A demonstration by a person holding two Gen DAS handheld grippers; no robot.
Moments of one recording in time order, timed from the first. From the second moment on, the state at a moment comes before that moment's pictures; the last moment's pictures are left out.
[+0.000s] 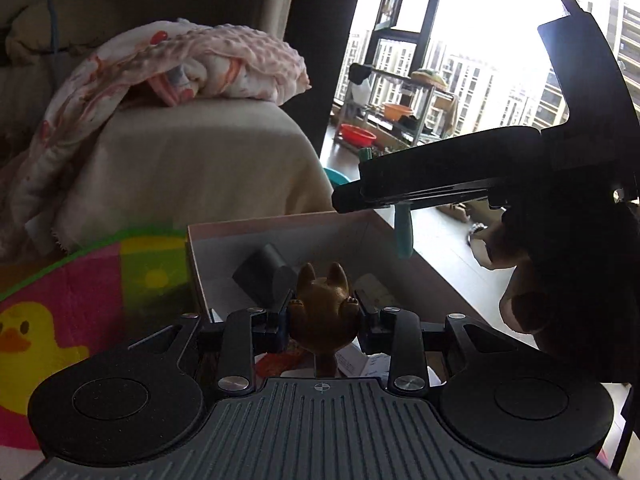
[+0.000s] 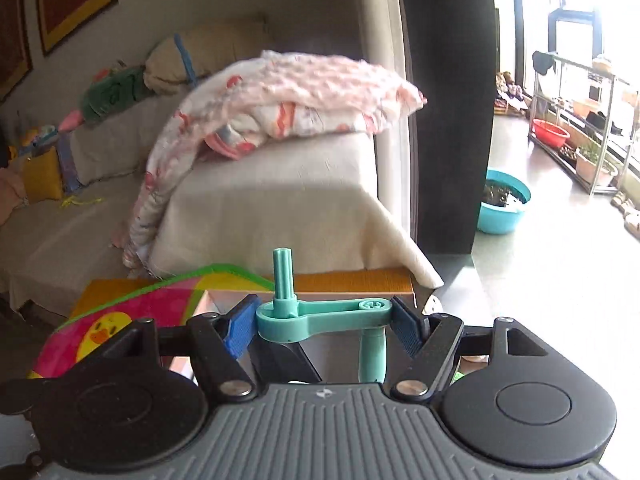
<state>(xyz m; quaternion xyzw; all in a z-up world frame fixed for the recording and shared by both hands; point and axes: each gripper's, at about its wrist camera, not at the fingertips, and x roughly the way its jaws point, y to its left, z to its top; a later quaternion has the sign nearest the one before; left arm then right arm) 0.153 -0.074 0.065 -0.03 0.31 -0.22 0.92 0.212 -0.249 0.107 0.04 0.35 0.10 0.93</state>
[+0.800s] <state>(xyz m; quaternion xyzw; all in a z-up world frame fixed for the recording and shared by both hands) 0.056 -0.031 0.069 0.00 0.27 -0.19 0.95 0.079 -0.265 0.088 0.00 0.30 0.09 0.95</state>
